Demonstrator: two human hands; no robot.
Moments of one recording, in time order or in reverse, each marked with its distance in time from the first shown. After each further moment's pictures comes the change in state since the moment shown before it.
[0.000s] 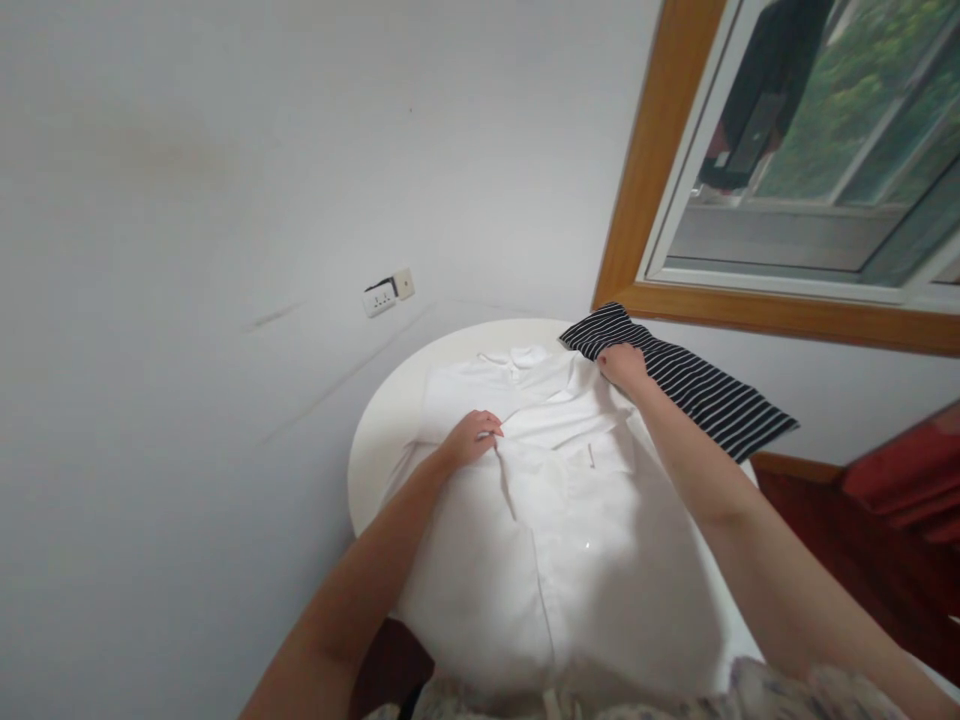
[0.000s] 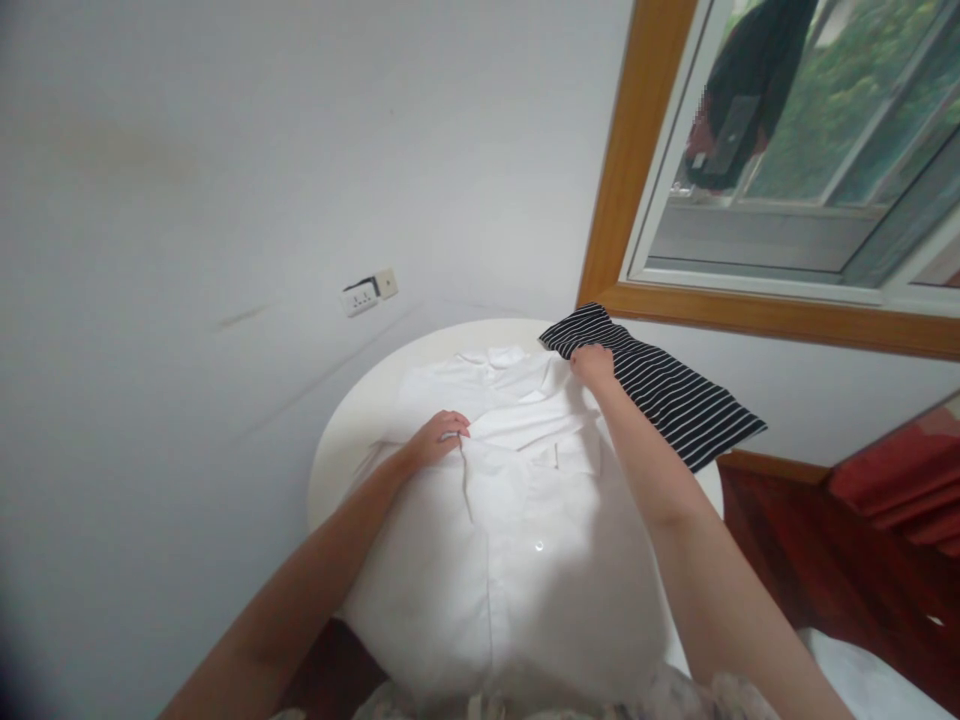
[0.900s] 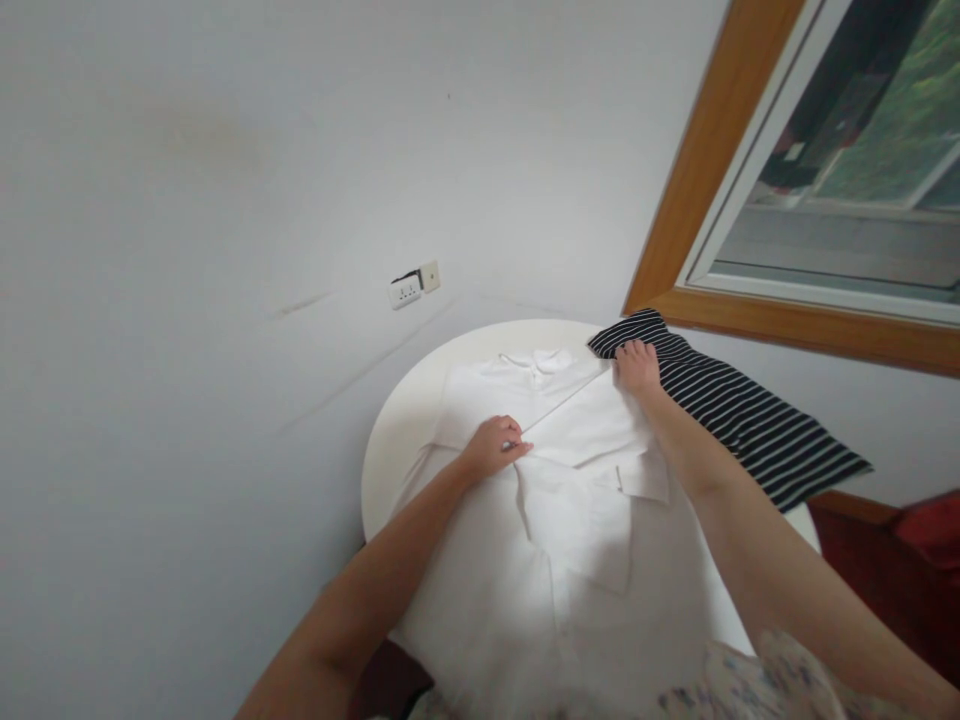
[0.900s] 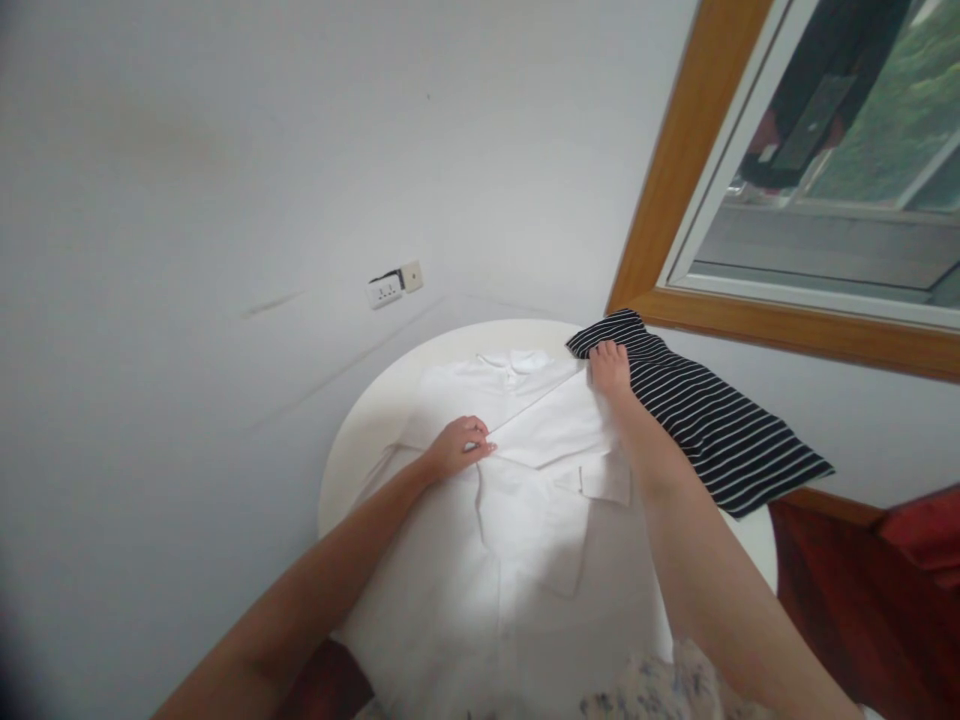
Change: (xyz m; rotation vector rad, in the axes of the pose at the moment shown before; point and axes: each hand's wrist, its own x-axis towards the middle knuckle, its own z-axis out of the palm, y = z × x) left_hand 0.002 0.014 0.009 0.062 0.075 -0.073; right_hand 0.046 -0.009 0.051 -0.142 0.218 -0.181
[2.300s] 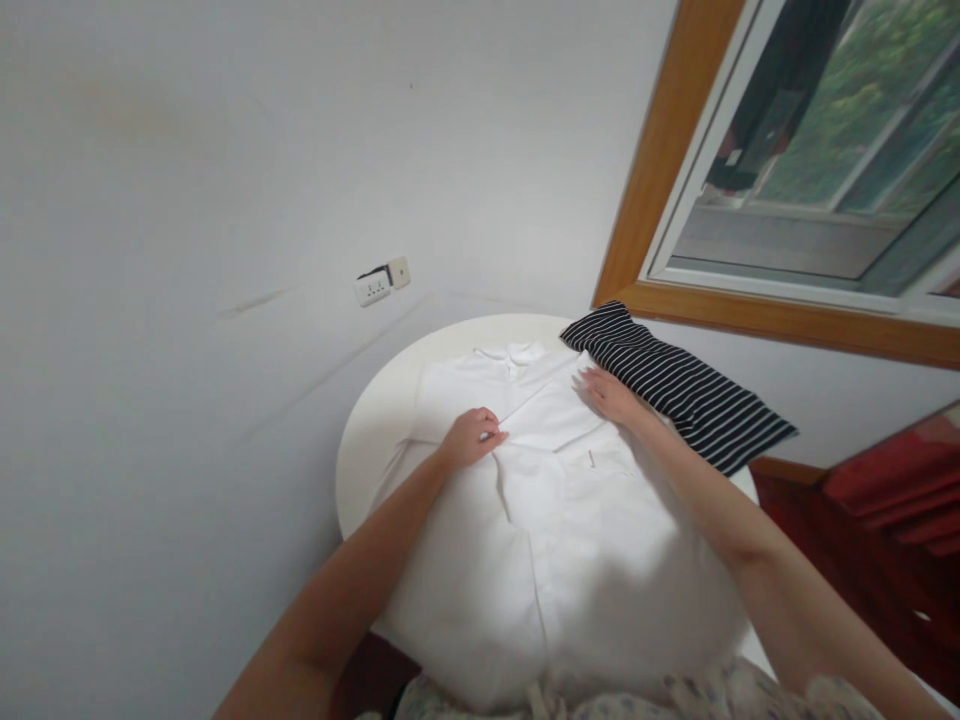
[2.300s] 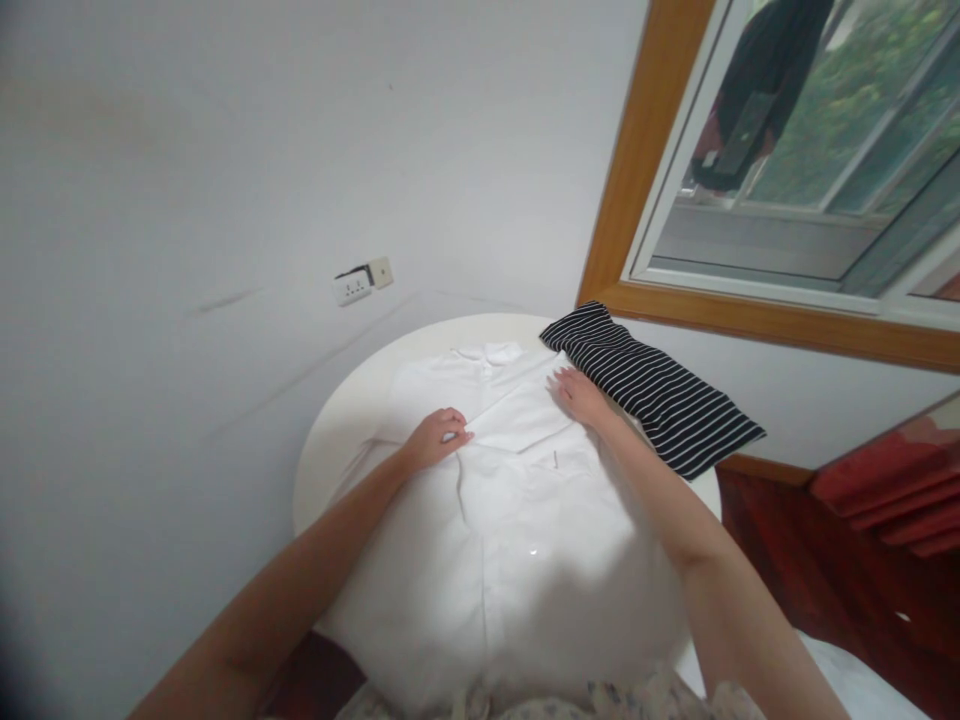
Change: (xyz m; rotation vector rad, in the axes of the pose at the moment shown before) left_hand 0.001 -0.005 0.002 0.004 0.014 0.036; right_hand -0.079 -0.001 0.014 0.438 -0.153 -0.144
